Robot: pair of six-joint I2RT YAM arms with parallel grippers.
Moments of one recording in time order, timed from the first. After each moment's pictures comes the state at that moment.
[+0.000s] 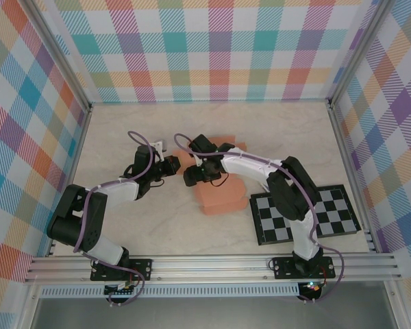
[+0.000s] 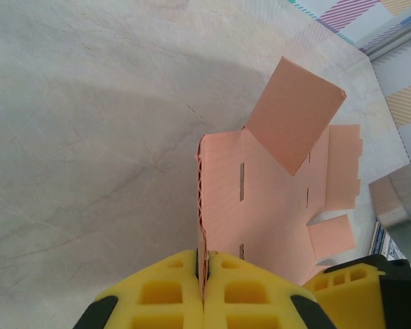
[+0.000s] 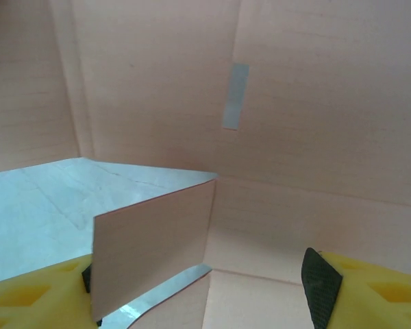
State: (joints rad) left arm -0.32 1.54 0.66 0.34 0.30 -0.58; right arm 0.82 2.03 1.53 -0.65 -0.12 0.42
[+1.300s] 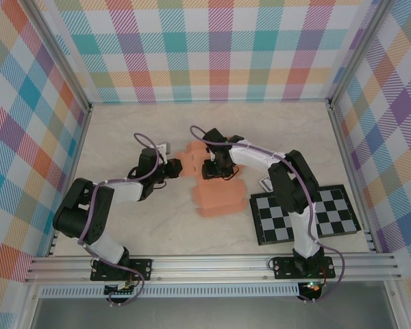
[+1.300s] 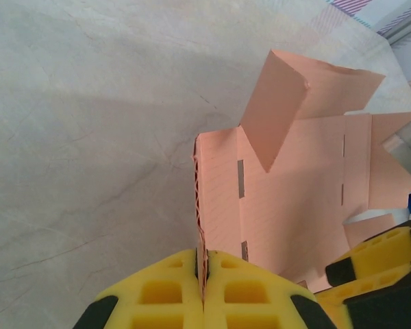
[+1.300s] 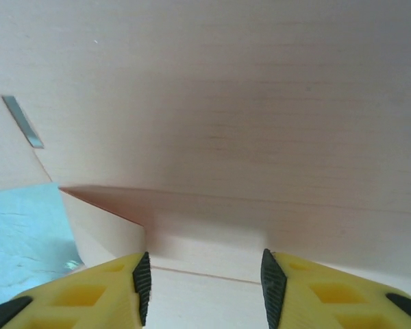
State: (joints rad) left arm -0.34 1.61 0.64 0.42 0.26 -0.52; right arm 0.68 2.07 1.54 -0.76 -0.11 0.46
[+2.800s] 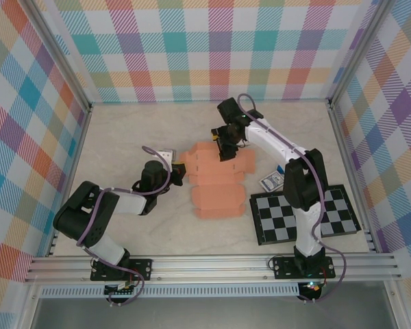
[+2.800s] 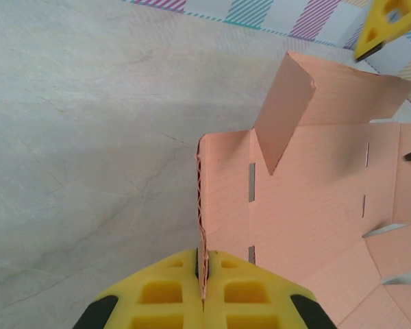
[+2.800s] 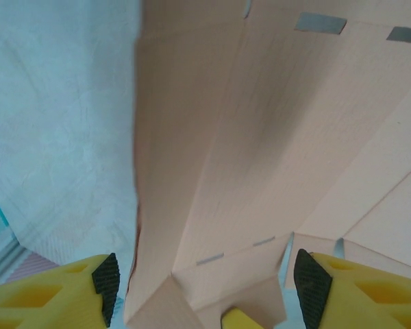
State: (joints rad) left arm -0.46 1.59 0.47 0.78 0.10 -0.35; right arm 0.55 2.05 1.81 -0.89 -0.19 1.80
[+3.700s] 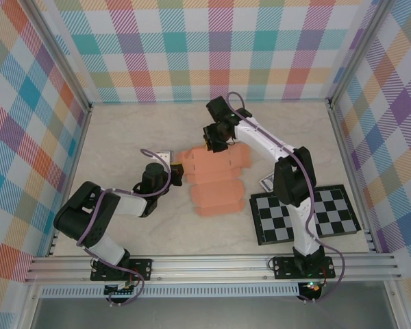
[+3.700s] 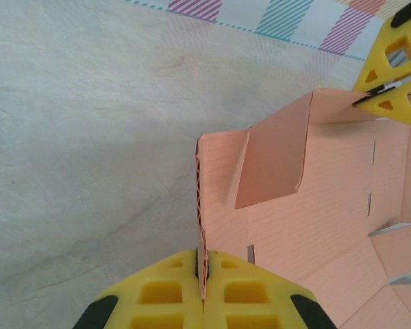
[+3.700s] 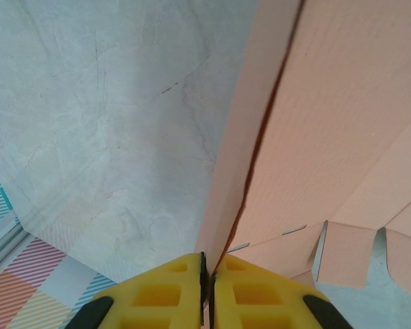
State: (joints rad) left arm -0.47 1.59 0.45 0.79 -0.01 -0.40; right arm 0.60 2.15 1.96 -0.89 -0.19 1.79
